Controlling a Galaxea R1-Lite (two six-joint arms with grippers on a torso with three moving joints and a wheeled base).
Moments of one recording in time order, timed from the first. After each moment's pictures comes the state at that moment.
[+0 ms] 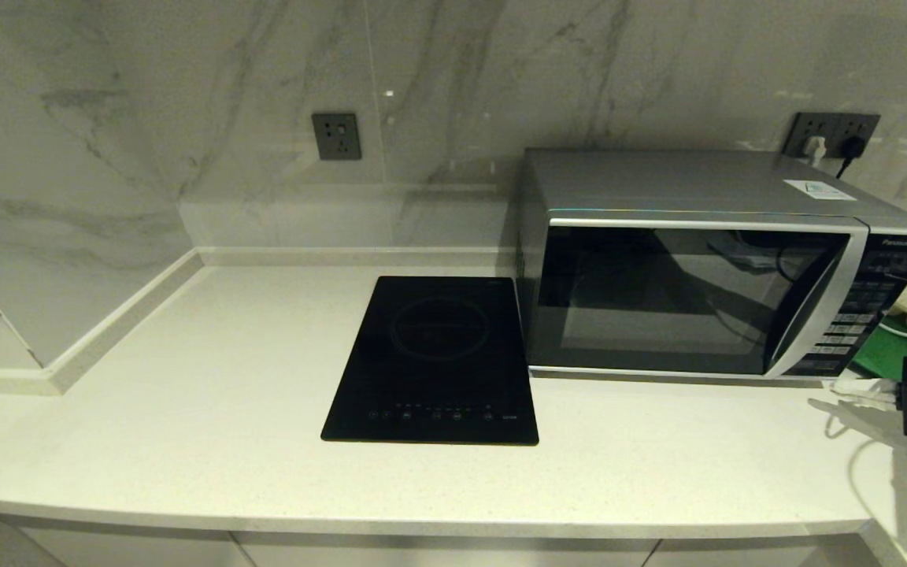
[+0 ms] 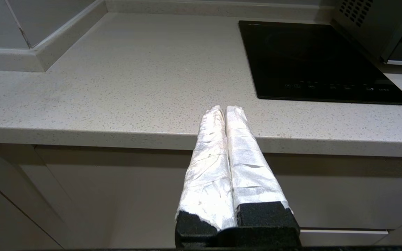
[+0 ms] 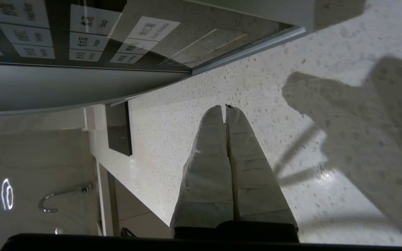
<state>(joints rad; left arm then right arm) 0.00 0.00 0.00 -0.01 0.01 -0.05 -0.72 2.48 -1.78 0.58 1.13 -0.04</state>
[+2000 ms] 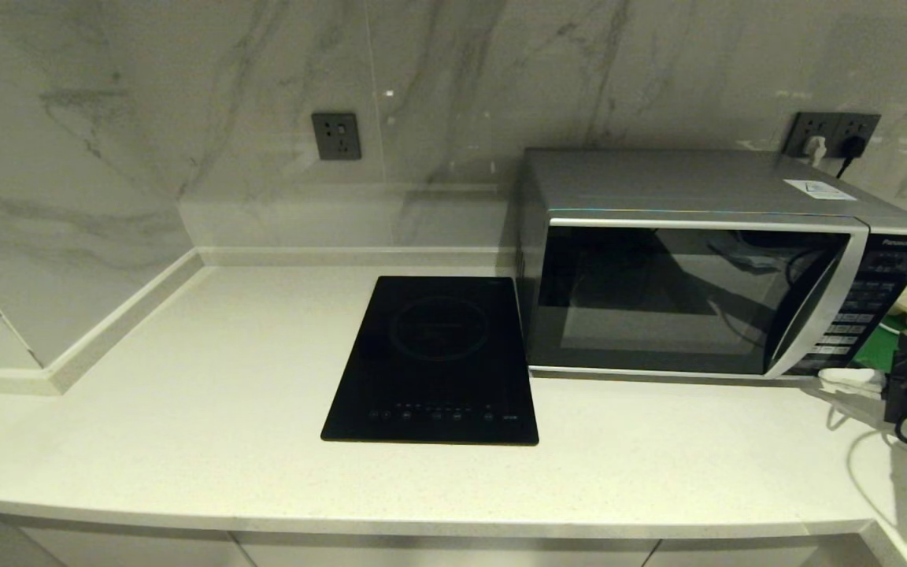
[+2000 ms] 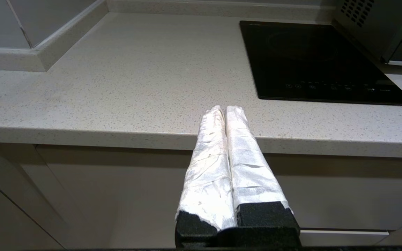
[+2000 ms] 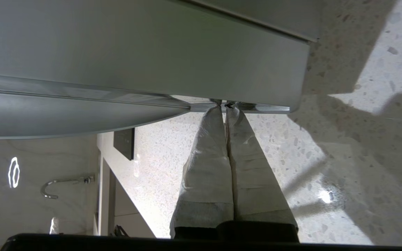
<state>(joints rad) 0.00 0.00 0.00 -0.01 0.01 -0.05 -0.71 2.61 -1.97 0.57 1.24 -0.04</state>
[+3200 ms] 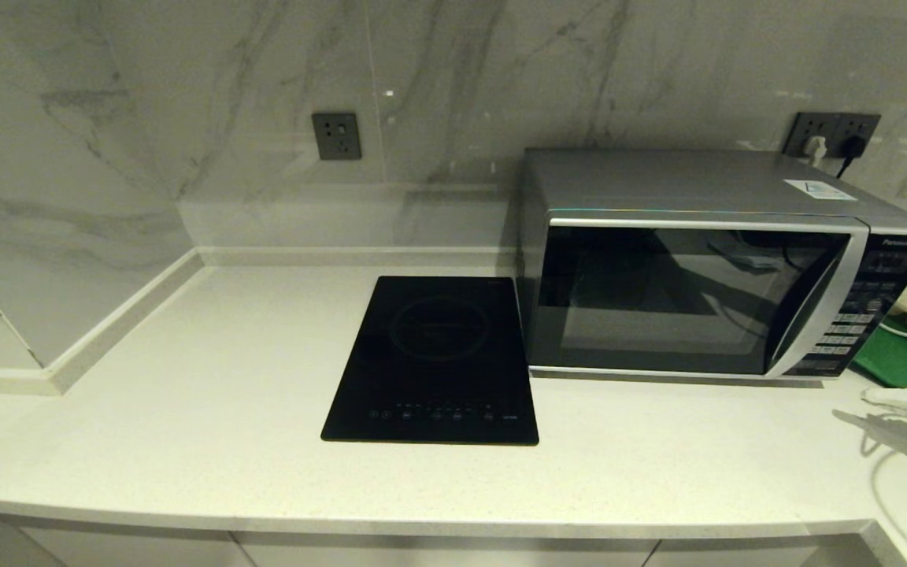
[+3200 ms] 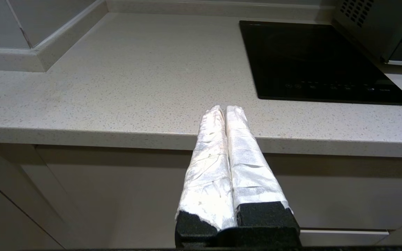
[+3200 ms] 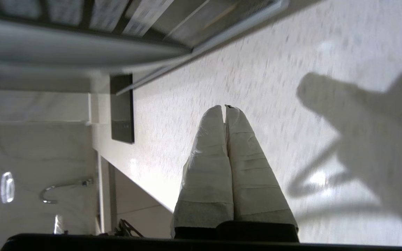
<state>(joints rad) 0.00 0.00 0.00 -0.01 0.01 -0.05 -0.81 2.48 -1.83 0.78 1.18 -0.24</state>
